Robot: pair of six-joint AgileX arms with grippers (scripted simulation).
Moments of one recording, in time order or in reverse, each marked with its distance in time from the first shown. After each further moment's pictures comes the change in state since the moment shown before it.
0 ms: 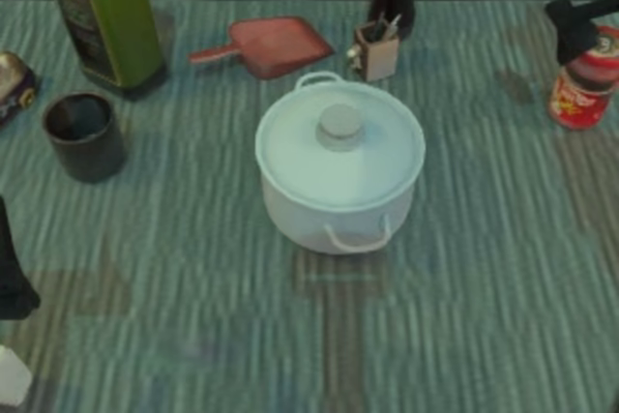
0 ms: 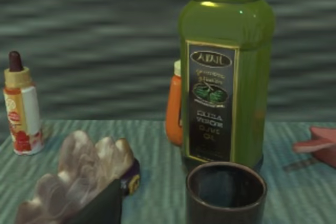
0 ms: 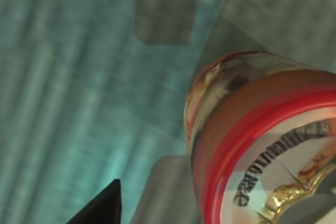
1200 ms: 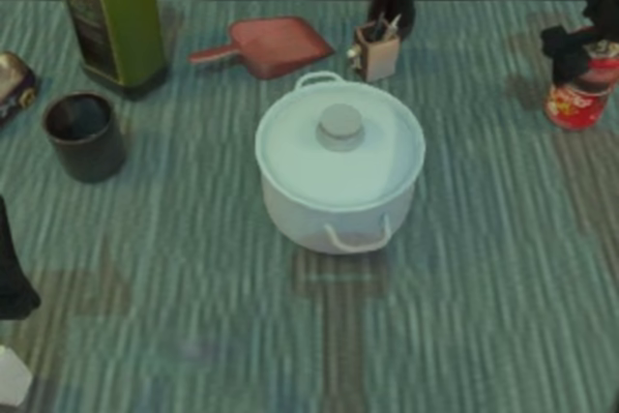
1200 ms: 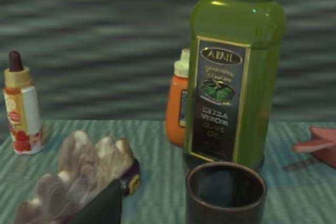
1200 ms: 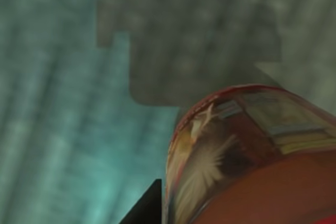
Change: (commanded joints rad) left arm 0.000 0.000 0.000 0.000 0.000 0.000; right arm 0.002 0.007 -0.176 0.187 0.001 0.007
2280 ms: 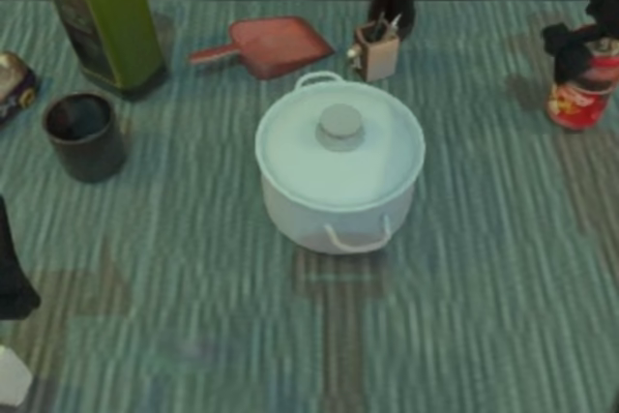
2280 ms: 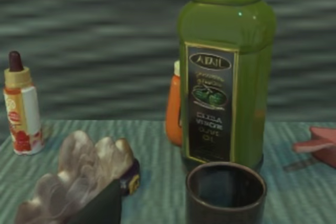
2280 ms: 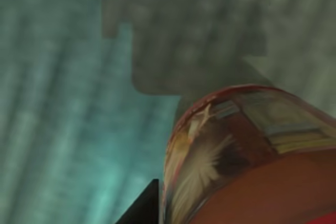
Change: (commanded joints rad) left arm 0.000 0.000 0.000 0.000 0.000 0.000; right arm -0.003 -0.039 -0.038 0.003 0.000 0.004
